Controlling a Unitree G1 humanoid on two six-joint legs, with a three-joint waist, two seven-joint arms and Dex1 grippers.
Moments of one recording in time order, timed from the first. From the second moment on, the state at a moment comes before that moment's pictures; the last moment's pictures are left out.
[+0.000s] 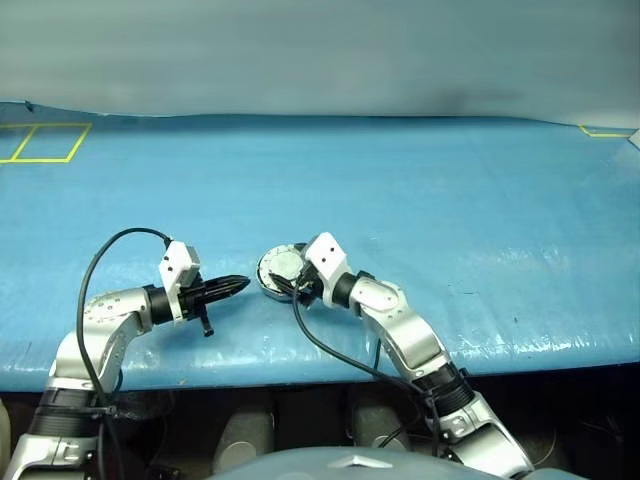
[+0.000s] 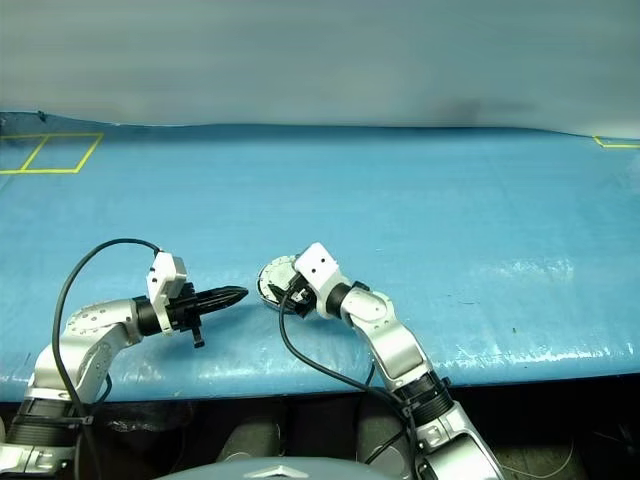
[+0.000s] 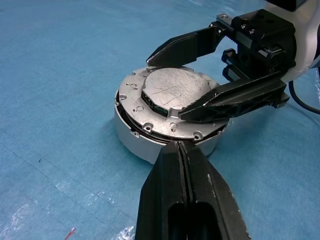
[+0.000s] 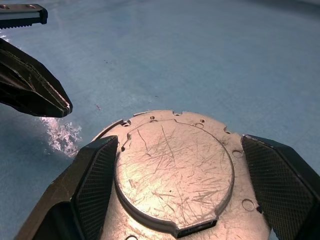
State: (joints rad) left arm -0.07 0.63 0.05 -0.05 -0.44 0.36 -1.05; right arm -0.29 -0.11 0.39 -0.02 0.04 0.35 0.50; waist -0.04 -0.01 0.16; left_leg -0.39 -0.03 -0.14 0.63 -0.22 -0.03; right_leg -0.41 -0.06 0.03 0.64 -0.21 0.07
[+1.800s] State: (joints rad) left arm -0.06 0.61 0.05 0.01 -0.43 0.32 -1.02; right arm -0.33 -0.03 0.44 -0.05 -0.01 0.54 0.37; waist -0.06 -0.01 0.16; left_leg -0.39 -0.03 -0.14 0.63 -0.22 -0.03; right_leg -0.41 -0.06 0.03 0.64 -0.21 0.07
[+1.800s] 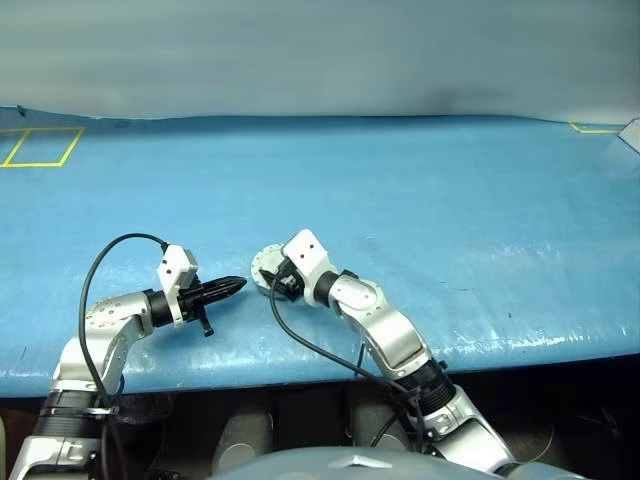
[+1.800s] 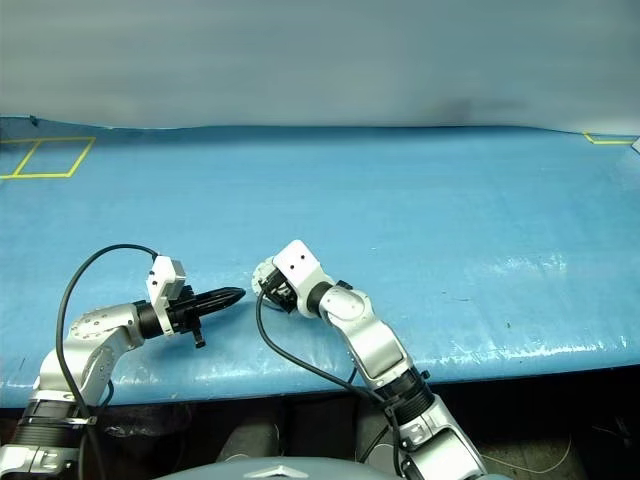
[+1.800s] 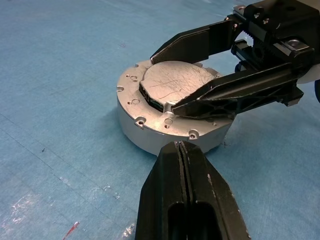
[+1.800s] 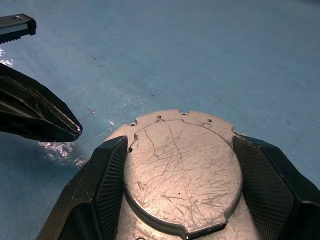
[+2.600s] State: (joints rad) left arm -0.19 0.51 0.01 0.05 -0.44 0.49 -0.86; right arm -0.33 -0.04 0.45 -0.03 -0.02 0.52 0.37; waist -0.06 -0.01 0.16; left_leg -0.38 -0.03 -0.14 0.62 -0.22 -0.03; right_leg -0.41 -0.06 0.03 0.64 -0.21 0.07
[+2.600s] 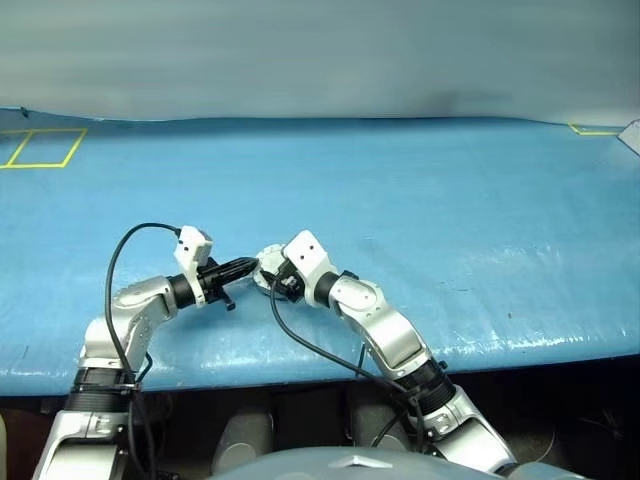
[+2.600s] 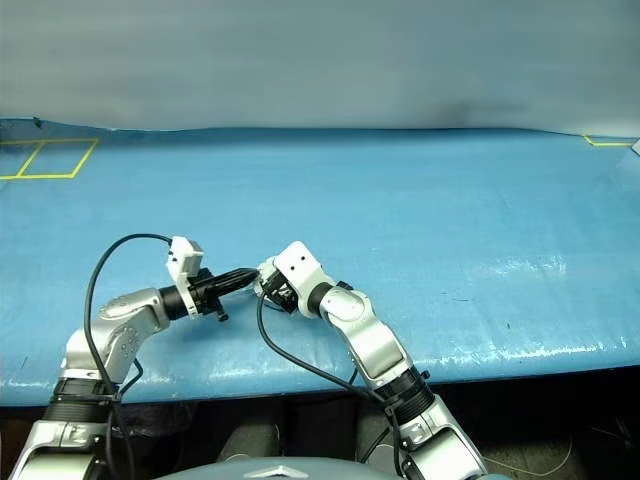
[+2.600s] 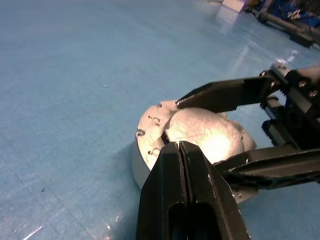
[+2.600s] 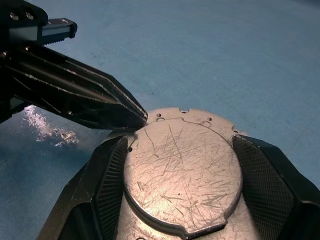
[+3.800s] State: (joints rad) left arm -0.15 0.45 0.03 0.03 -0.44 0.45 -0.84; right arm -0.19 0.05 0.00 -0.29 0.43 0.87 0.35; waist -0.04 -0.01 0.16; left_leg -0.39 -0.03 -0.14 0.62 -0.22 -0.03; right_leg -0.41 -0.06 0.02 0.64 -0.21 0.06
